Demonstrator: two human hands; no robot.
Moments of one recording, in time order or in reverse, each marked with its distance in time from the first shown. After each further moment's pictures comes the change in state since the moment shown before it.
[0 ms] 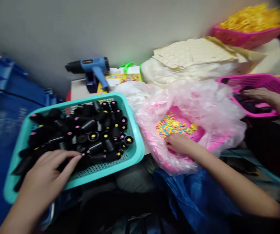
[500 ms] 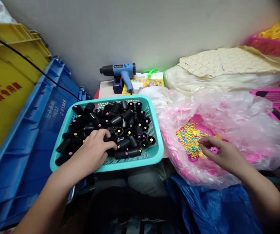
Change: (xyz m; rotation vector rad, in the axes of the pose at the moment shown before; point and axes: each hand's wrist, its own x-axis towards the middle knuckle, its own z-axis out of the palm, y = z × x) left_hand 0.022 0.014 0.001 0.358 -0.250 0.186; right_hand -0.041 0.022 -0.012 0.153 0.454 0.086
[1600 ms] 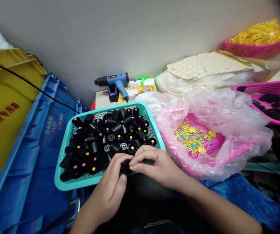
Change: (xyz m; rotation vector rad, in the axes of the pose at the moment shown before) left_hand -0.034 0.054 0.009 -0.871 0.227 0.123; right_hand 0.022 -0.221 0.059 1.054 -0.191 -0.188
